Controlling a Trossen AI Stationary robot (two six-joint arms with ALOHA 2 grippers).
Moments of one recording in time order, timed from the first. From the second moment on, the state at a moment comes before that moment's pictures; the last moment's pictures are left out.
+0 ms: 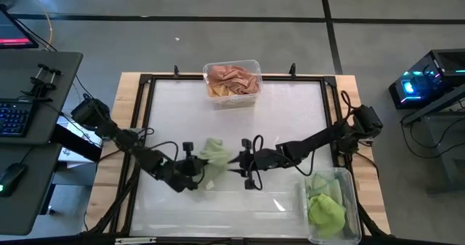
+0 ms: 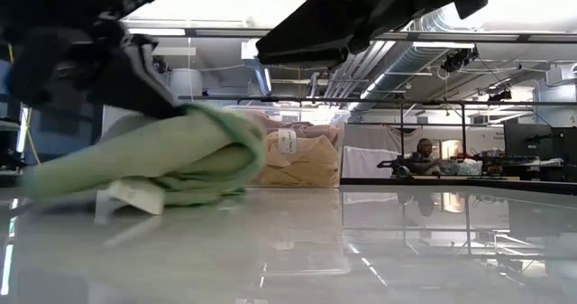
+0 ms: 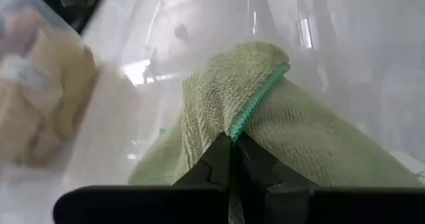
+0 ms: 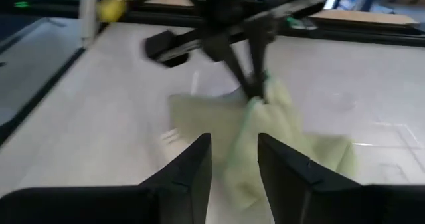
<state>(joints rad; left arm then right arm) -0.61 1.49 0.64 -0.03 -0.81 -0.21 0.31 1.75 0.98 0.34 0.22 0.04</state>
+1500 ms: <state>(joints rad) -0.64 1.45 0.60 -0.34 -1.16 -0.71 0.71 1.37 1.49 -0.72 0.80 0.39</state>
